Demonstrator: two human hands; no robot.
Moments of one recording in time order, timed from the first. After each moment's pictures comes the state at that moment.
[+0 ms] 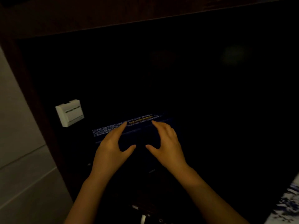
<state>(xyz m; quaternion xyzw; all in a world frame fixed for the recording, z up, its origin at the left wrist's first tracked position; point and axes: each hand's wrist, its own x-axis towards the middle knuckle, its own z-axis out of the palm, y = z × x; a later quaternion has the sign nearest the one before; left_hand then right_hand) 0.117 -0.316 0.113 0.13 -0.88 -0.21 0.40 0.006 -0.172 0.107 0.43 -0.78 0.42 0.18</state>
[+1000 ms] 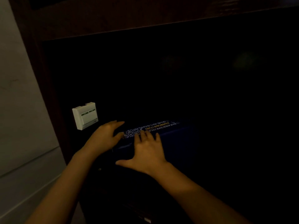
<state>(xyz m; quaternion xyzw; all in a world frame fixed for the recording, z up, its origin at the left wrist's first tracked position) 0.113 -0.420 0.154 0.16 -0.94 -0.15 0.25 0.031 -0.278 0.113 0.49 -0.85 0.14 0.17</state>
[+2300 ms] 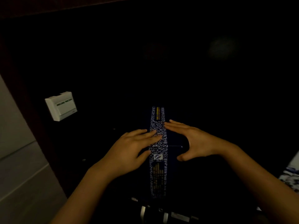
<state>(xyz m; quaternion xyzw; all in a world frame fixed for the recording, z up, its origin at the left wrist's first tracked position) 0.114 -0.298 0.116 -0.09 -0.98 -0.07 0.16 -0.042 -0.097 0.125 0.55 -0.81 0.20 -0.06</state>
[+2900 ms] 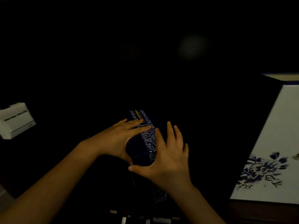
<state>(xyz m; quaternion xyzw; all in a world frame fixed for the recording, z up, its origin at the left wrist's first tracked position) 0.014 -0.303 0.136 -0.18 -0.98 0.07 0.03 0.045 -0.108 0.095 0.21 -0.93 0.24 0.19</state>
